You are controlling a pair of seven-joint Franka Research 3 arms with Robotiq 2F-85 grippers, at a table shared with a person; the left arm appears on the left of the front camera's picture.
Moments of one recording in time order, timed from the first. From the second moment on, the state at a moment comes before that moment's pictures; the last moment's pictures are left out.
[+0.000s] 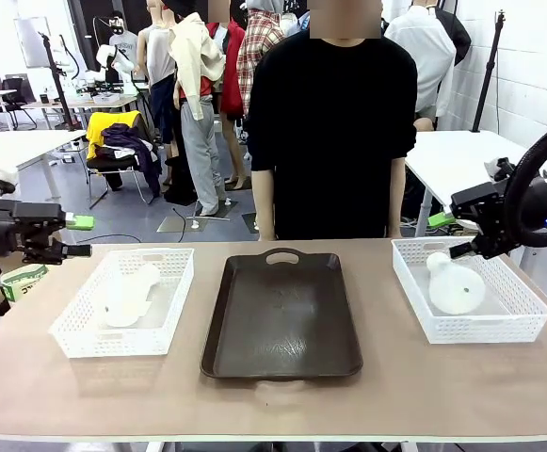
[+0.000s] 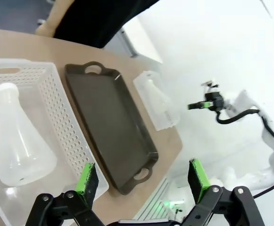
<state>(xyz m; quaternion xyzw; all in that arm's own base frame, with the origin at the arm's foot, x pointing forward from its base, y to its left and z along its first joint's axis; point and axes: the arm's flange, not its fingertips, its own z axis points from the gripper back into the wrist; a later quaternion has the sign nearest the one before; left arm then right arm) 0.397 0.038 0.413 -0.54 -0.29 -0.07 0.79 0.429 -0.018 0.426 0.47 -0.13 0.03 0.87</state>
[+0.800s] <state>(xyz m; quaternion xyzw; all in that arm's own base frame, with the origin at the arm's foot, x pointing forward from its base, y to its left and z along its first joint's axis) 0.401 0.051 0.414 -0.54 -0.27 -0.08 0.79 0.439 -0.040 0.447 0.46 -0.17 0.01 0.87</state>
